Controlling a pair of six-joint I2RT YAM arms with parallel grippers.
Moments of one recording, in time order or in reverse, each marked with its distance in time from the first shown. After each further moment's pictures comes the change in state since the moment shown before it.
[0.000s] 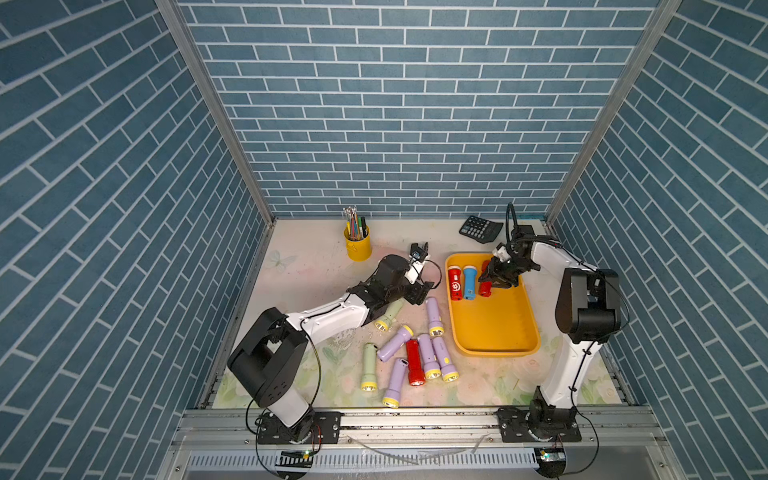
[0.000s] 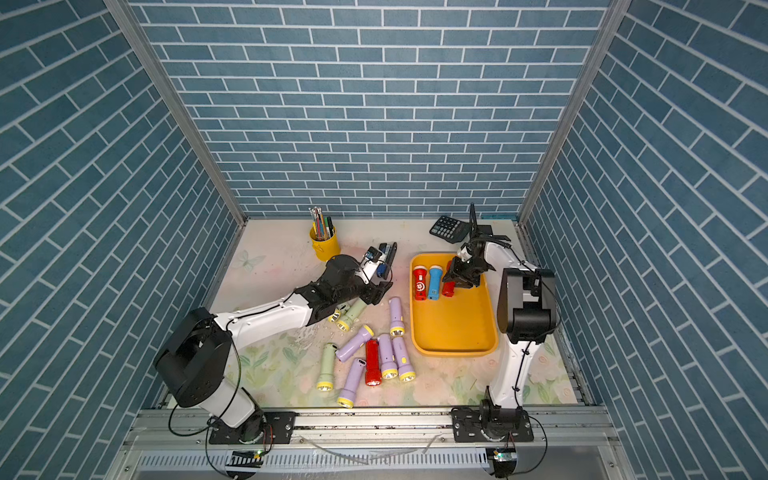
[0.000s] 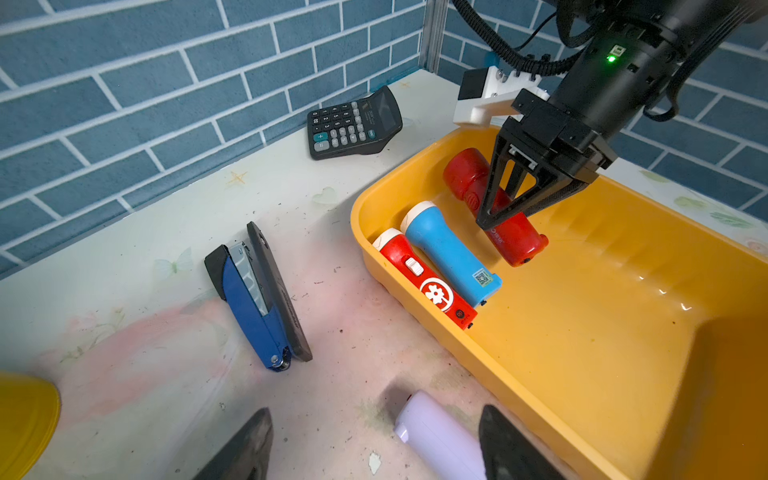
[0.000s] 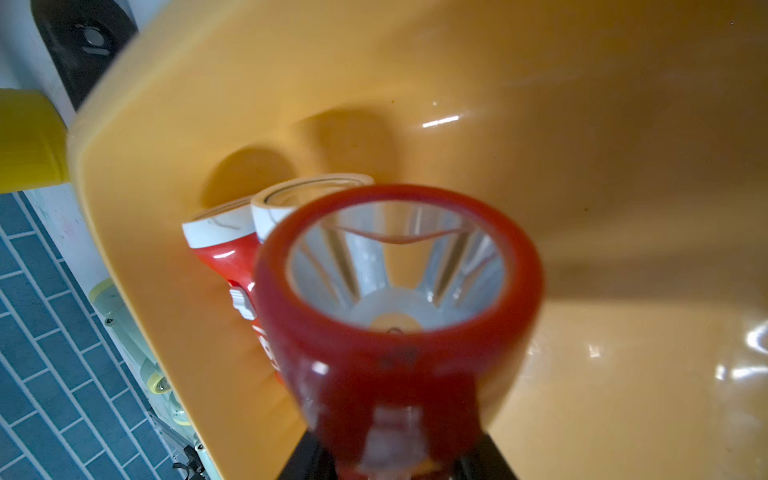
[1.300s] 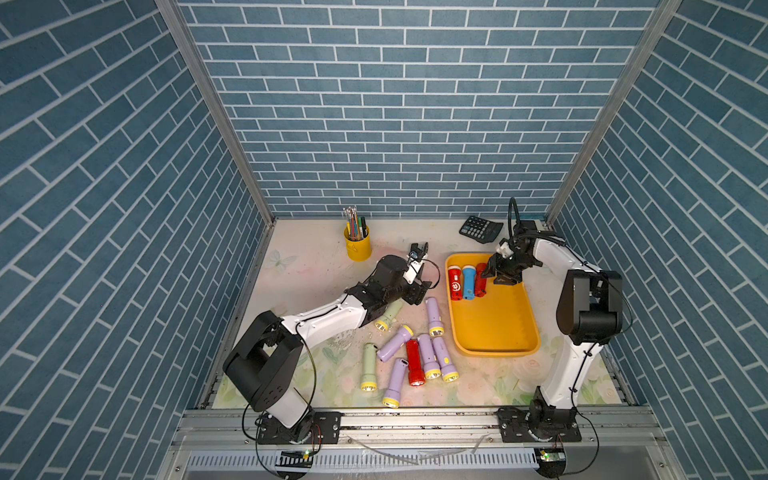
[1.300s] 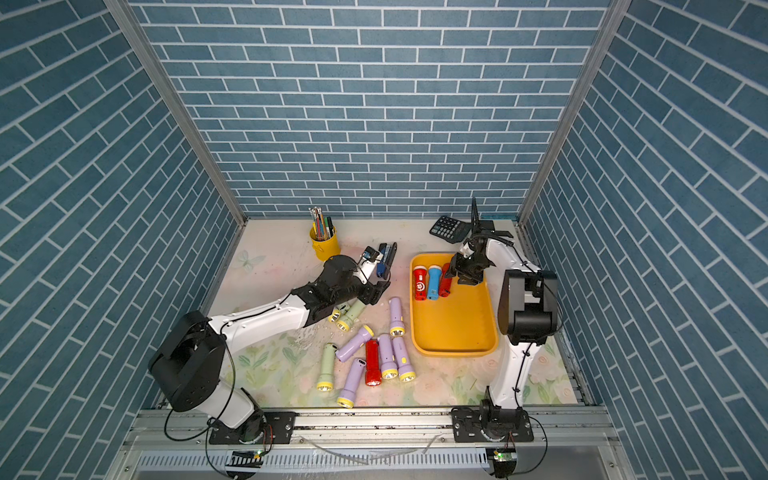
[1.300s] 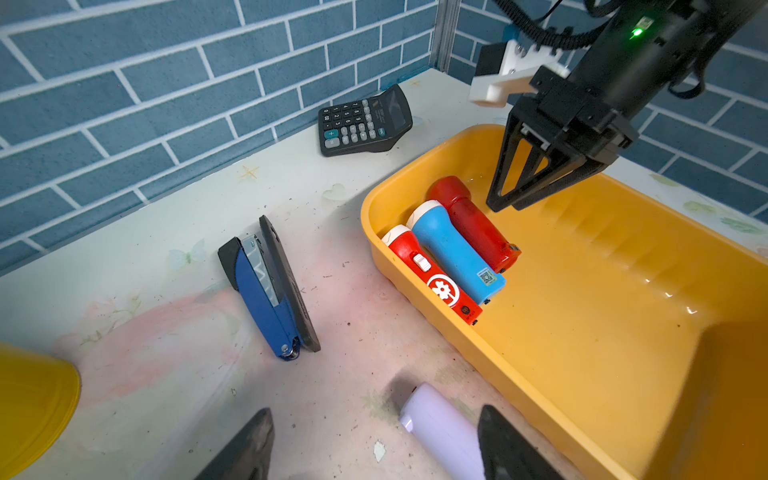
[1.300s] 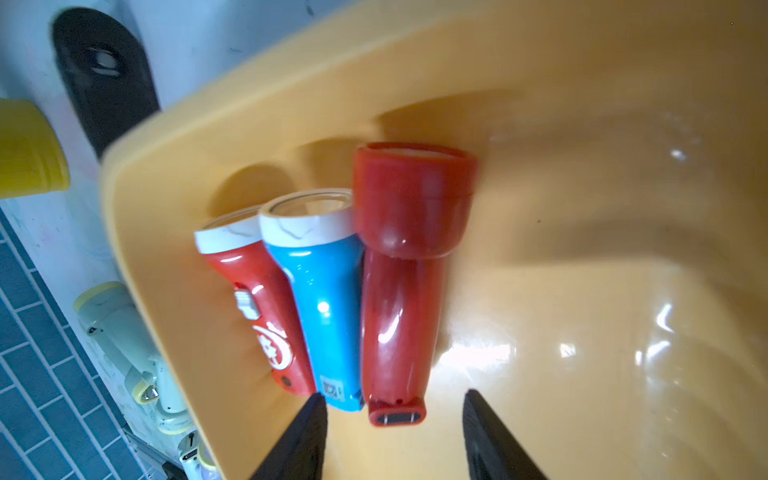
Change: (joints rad) left arm 0.000 -0.045 -0.010 -0.032 -0.023 -0.030; right arm 0.007 -0.069 0.040 -0.040 0.079 -0.016
